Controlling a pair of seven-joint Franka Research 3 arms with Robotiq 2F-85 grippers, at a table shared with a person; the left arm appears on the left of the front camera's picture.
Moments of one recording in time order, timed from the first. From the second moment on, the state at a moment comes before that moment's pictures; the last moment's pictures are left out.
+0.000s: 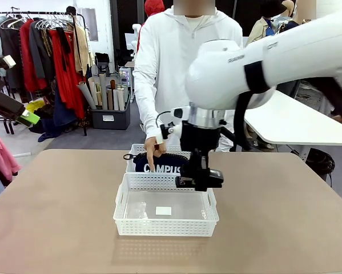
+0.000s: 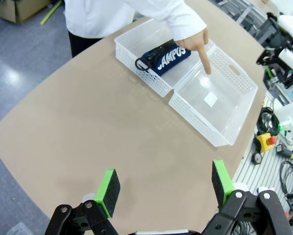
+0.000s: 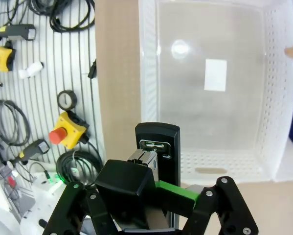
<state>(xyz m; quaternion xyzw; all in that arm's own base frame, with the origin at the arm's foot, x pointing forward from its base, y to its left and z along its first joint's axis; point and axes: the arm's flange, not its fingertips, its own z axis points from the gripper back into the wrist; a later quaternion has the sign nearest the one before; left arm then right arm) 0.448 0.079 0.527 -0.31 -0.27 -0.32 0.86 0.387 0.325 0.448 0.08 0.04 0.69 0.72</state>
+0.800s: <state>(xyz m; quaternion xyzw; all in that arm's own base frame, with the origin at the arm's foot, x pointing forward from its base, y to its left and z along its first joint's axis) 0.448 0.079 0.527 -0.31 -0.27 -0.32 0.86 0.409 0.393 0.404 0.08 0.04 0.75 0.66</state>
